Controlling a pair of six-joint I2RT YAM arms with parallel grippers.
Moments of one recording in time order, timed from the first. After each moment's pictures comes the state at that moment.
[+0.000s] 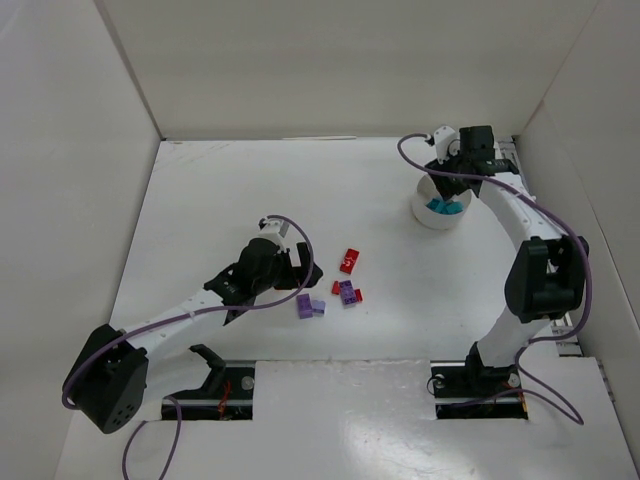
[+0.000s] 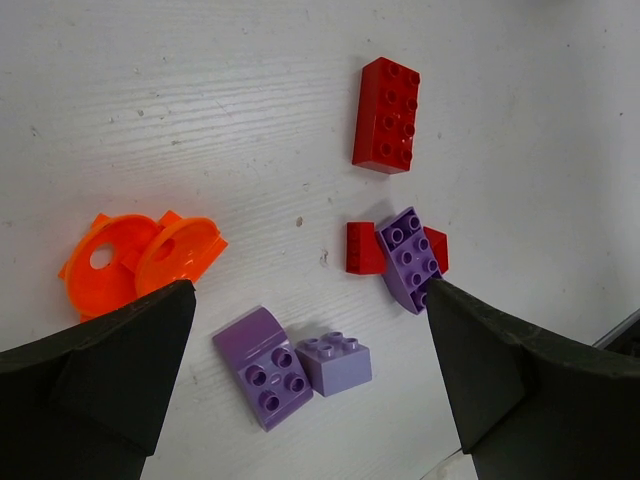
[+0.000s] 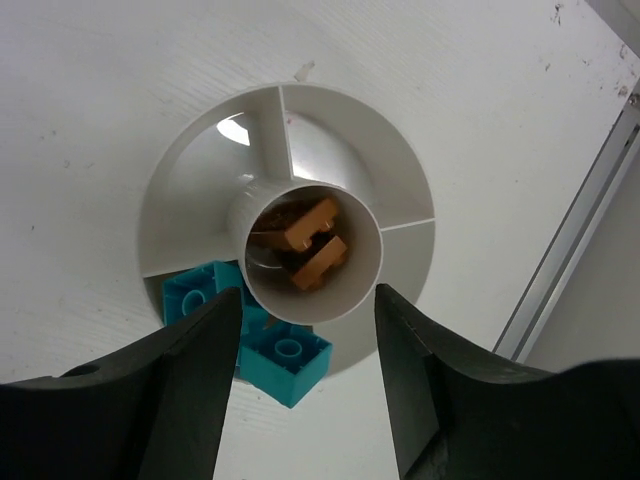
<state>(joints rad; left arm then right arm) -0.65 1.08 0.48 0.02 0.03 -0.63 0.07 1.71 1.46 -0.55 -0.04 -0.51</state>
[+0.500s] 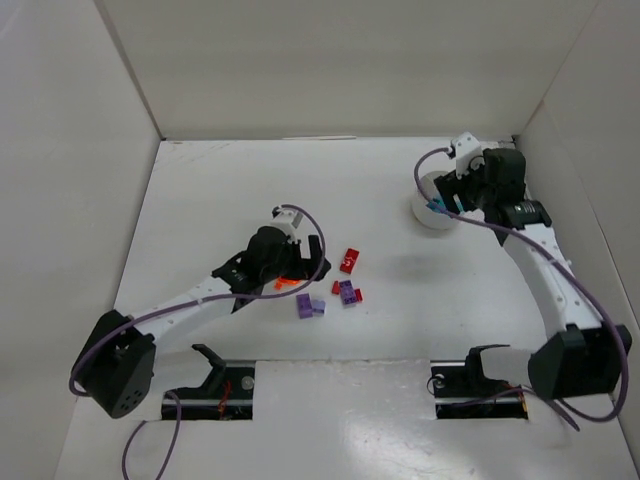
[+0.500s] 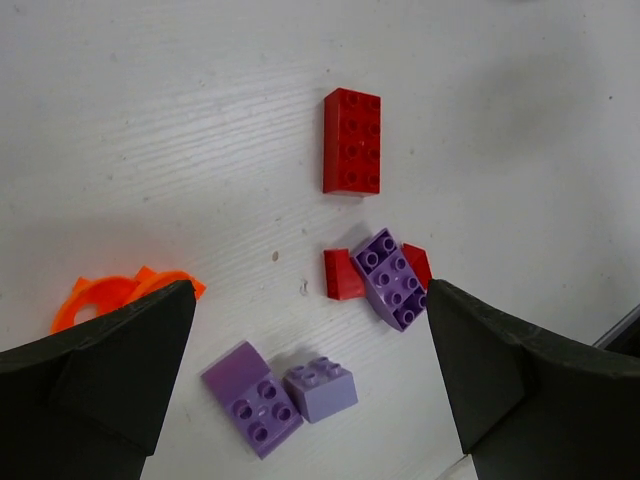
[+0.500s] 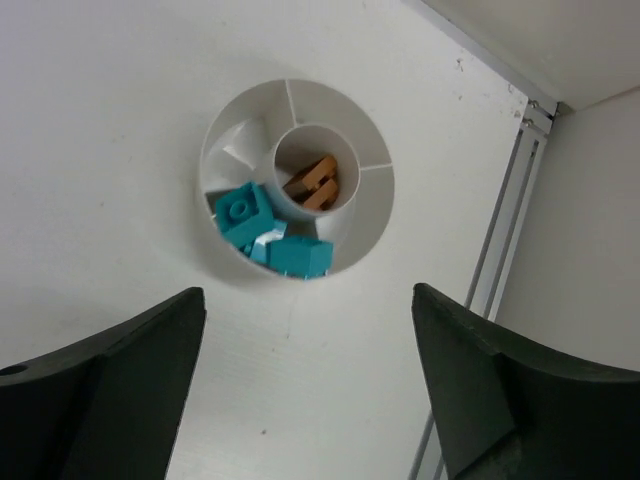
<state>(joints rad) -0.66 1.14 0.57 0.01 0.05 -0.54 0.09 1.31 1.20 -0.46 -0.05 -0.48</state>
